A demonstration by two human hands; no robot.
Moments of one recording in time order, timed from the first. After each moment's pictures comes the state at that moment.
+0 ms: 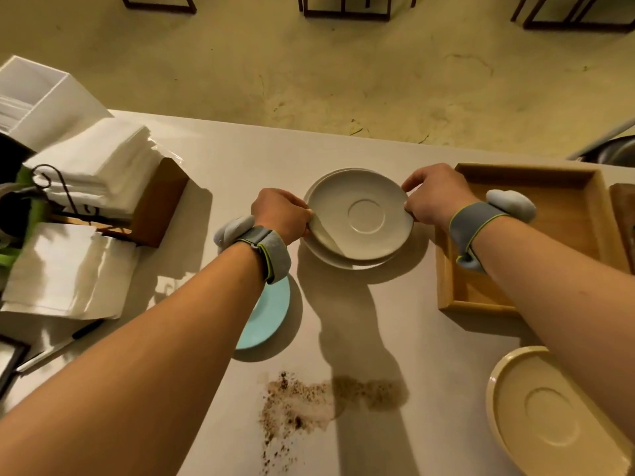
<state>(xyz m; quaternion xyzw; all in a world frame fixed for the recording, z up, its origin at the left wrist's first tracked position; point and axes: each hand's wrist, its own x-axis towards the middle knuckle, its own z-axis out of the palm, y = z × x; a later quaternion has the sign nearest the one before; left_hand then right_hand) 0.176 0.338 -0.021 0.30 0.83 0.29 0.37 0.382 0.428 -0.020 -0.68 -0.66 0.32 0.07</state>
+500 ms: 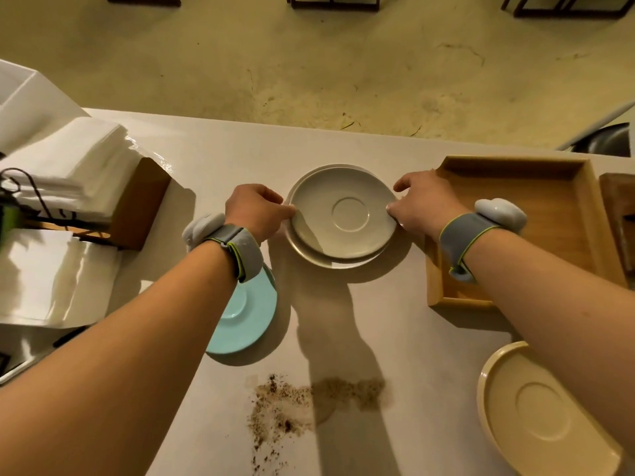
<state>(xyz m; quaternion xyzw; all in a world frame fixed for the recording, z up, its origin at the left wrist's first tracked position) 0.160 0.341 -0.028 0.31 0.84 0.28 0.36 0.388 0.417 -0.030 -0.67 -0.67 0.31 0.05</state>
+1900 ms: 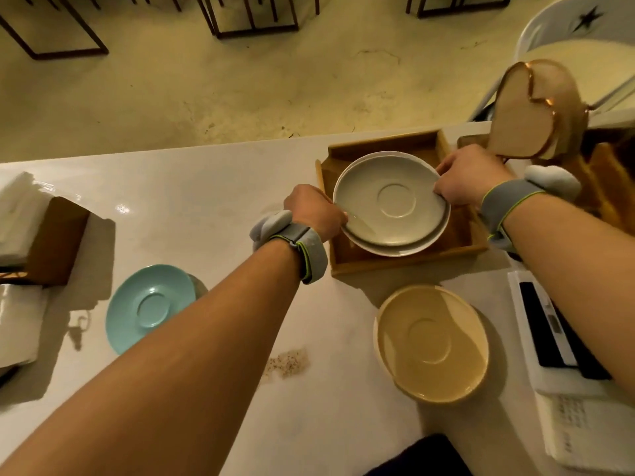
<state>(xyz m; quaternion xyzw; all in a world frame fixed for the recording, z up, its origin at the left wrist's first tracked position) 0.380 0.356 -0.008 0.42 0.79 0.20 0.40 0.593 0.402 0.023 -0.75 -0.61 0.25 0.02</state>
